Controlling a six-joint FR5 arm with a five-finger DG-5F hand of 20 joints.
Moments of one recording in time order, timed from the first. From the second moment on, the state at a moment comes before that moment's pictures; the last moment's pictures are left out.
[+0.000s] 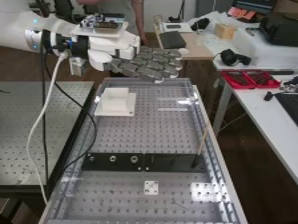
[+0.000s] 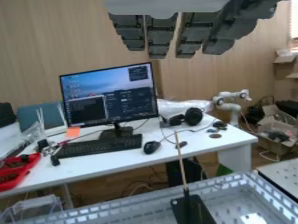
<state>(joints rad) 1.56 -1.66 -1.80 -2.95 -1.42 -0.64</state>
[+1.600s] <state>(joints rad) 1.39 -2.00 -1.86 -2.57 -1.26 -0.58</state>
